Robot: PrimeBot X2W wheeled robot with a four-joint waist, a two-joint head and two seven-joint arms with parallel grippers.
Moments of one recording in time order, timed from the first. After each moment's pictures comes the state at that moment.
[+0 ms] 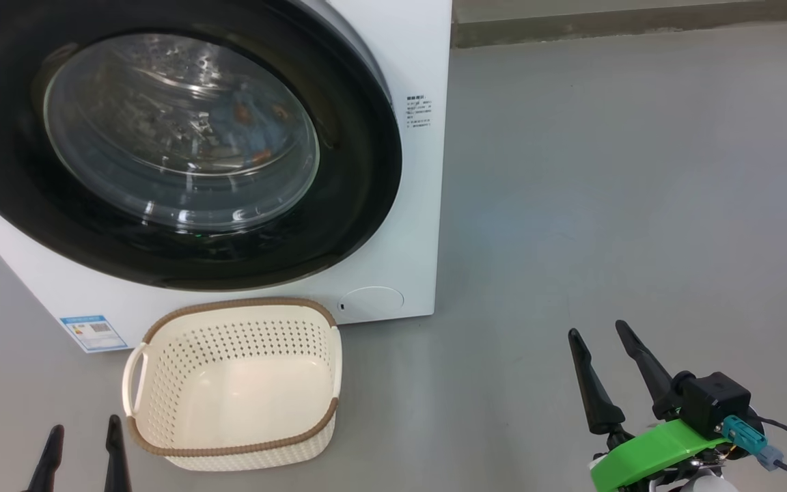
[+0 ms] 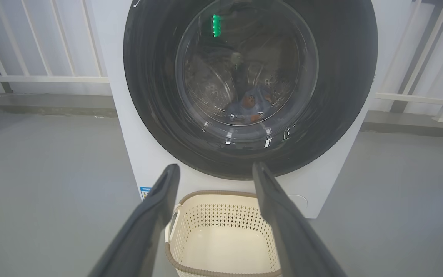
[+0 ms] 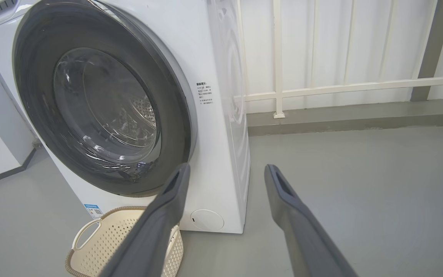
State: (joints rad) left arm 0.13 0.04 0.18 0.09 -0.18 -0.09 -0.26; right arm -0.10 -0.06 0.06 0.23 0.22 0.13 -0.26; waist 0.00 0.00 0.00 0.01
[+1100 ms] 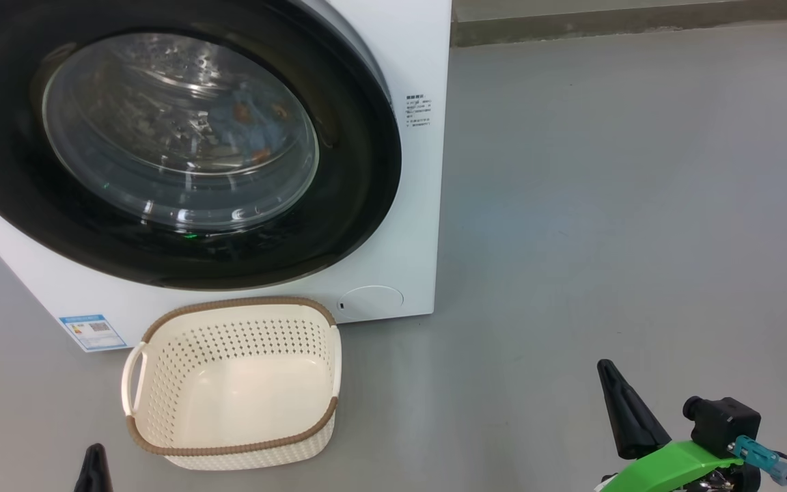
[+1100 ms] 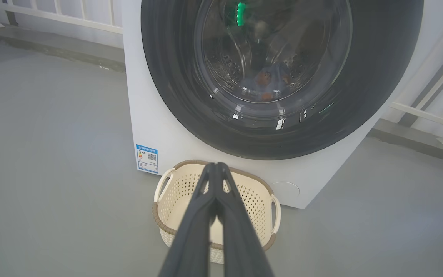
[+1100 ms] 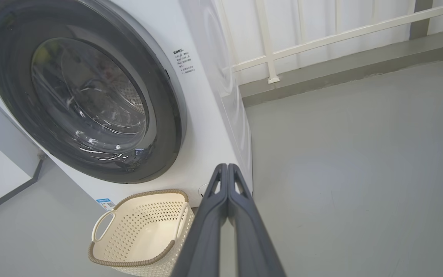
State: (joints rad) left arm 0.13 0.02 0.16 0.16 -0.33 -0.10 -0.21; right arm -0.06 -0.06 0.05 0.29 0.37 0.13 -0.22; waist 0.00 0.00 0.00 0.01
